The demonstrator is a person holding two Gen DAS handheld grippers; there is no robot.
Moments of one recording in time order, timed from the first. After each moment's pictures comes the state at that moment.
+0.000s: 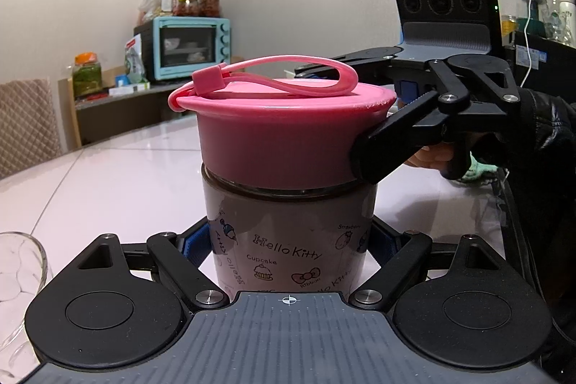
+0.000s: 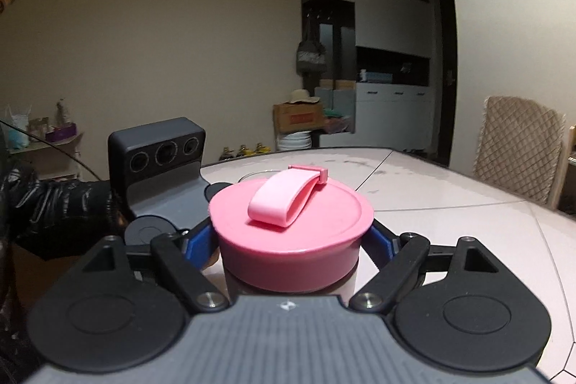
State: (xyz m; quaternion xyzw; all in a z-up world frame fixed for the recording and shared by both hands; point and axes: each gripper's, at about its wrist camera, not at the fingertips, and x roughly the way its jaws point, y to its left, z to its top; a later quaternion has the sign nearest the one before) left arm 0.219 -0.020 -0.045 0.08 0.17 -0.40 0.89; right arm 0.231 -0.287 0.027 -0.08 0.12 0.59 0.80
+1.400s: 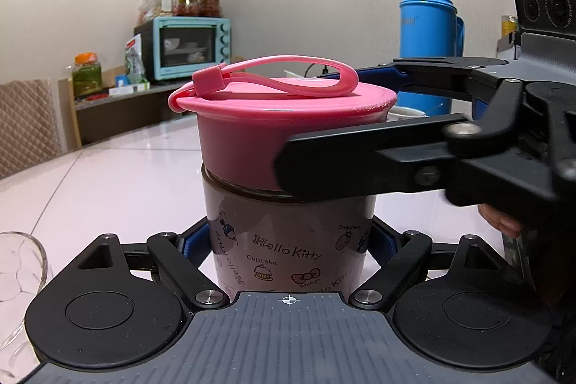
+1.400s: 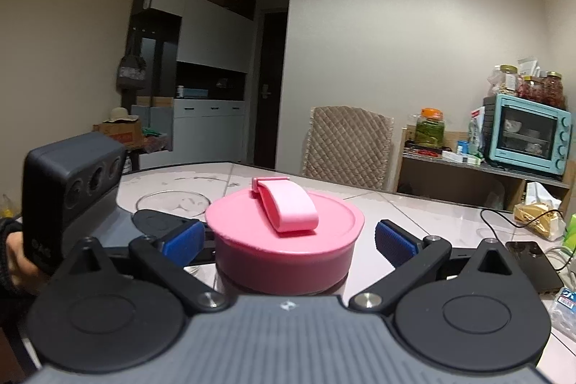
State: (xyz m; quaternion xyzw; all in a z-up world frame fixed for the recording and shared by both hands) left arm 0.218 -0.019 -0.045 0.08 0.17 -0.40 0.90; right arm 0.157 -0.220 0.015 -0.06 0.09 0.26 0.96
